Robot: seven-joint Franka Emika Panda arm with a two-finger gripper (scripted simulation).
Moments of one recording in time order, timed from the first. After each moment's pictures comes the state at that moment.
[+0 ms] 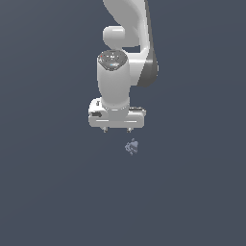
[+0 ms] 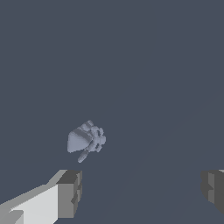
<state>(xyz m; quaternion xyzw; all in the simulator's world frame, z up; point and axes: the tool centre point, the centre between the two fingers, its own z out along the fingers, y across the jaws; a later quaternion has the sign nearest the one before) 0.007 -0.023 0.187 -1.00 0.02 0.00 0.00</state>
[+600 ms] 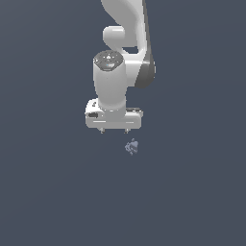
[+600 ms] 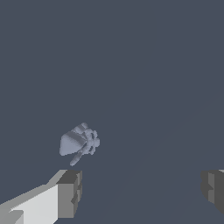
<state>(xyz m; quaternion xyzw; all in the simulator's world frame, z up) 0.011 -0.034 0.186 -1.00 0.01 -0.01 0.00</state>
